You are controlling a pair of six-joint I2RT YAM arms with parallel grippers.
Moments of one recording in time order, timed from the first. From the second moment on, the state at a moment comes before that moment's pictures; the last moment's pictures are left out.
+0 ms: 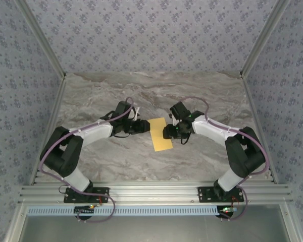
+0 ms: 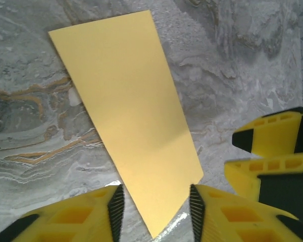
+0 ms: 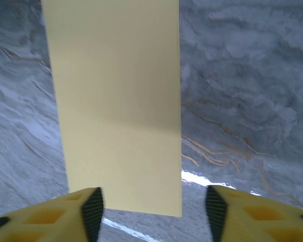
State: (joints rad) left arm -0.56 1.62 0.89 -0.12 0.47 -0.65; right arm 0.59 1.61 1.00 -0.61 -0.17 0.45
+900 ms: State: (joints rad) left arm -0.55 1.37 0.77 -0.14 0.16 -0.69; right arm 0.78 1.76 1.07 -0.67 -0.04 0.49
